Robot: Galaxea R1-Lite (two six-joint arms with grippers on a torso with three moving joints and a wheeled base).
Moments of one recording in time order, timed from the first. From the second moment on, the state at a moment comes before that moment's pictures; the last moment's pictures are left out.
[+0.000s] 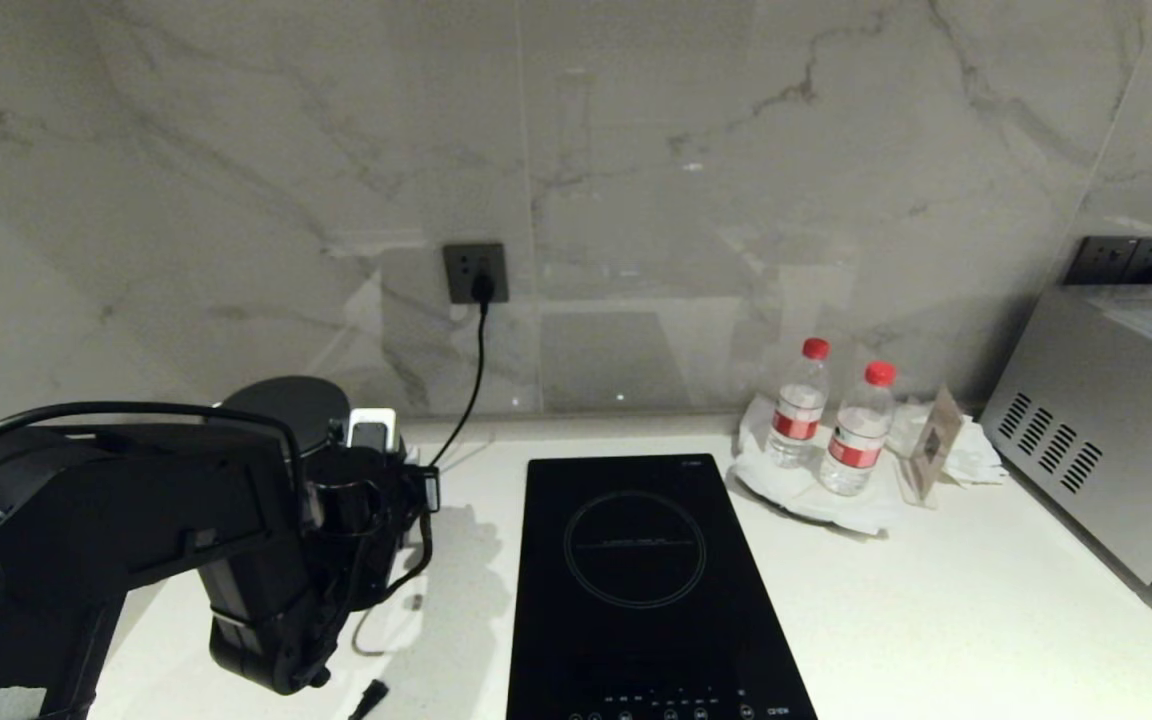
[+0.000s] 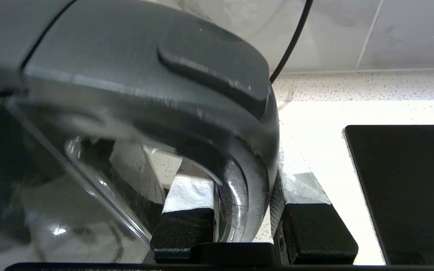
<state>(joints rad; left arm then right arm) -0.33 2.33 -0.68 -1.52 0.46 0.02 0.00 0.00 0.00 0.00 0.00 0.00</state>
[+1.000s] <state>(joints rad) -0.33 2.33 -0.82 -1.52 0.46 0.04 0.00 0.00 0.00 0.00 0.00 0.00</state>
